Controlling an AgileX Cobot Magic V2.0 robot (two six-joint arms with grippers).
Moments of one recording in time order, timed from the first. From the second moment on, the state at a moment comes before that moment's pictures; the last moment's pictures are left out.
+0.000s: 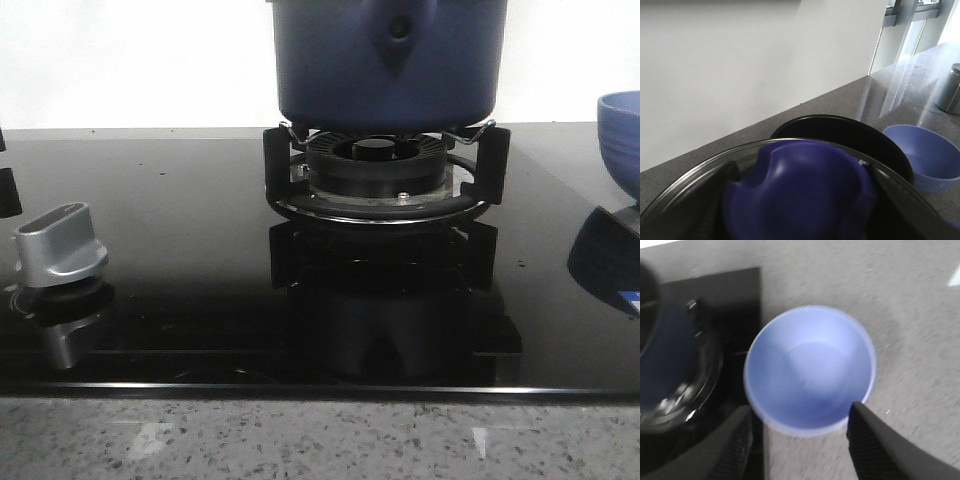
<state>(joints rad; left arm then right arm) -0.20 1.27 -1.12 -1.43 0.68 1.41 -0.10 1.01 -1.31 0.05 1.16 0.14</state>
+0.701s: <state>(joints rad) -0.20 1.27 -1.12 -1.46 0.68 1.41 -0.22 1.34 -1.23 0.06 1.14 0.19</state>
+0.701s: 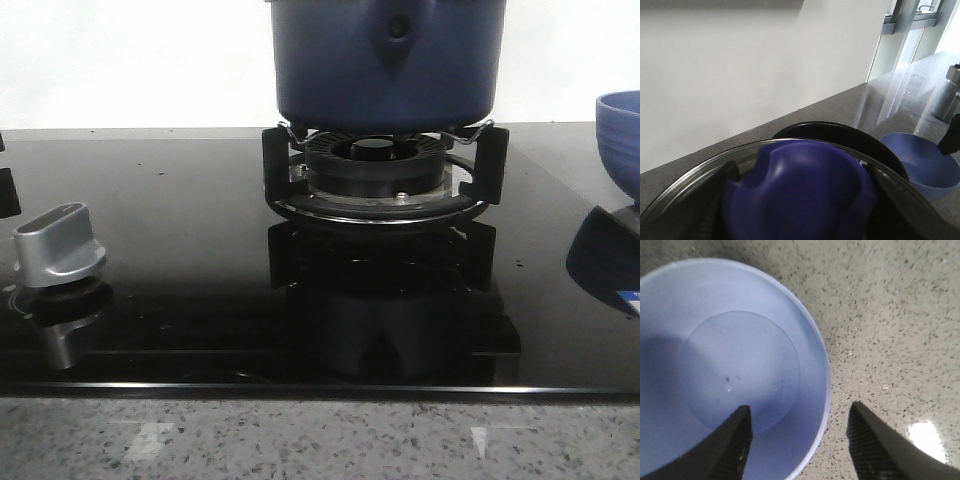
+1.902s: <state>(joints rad) -0.20 1.27 -1.12 -1.48 0.68 1.41 -0.30 1.38 -1.06 0.21 1.01 0.17</state>
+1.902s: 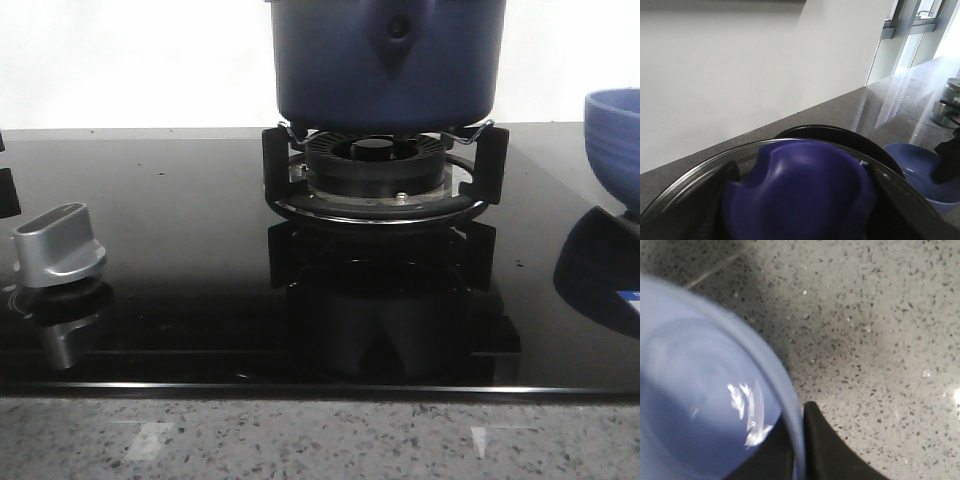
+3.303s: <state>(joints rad) -0.20 1.27 -1.12 -1.49 0.67 1.41 0.11 1.56 -1.83 0.24 1.23 0.13</state>
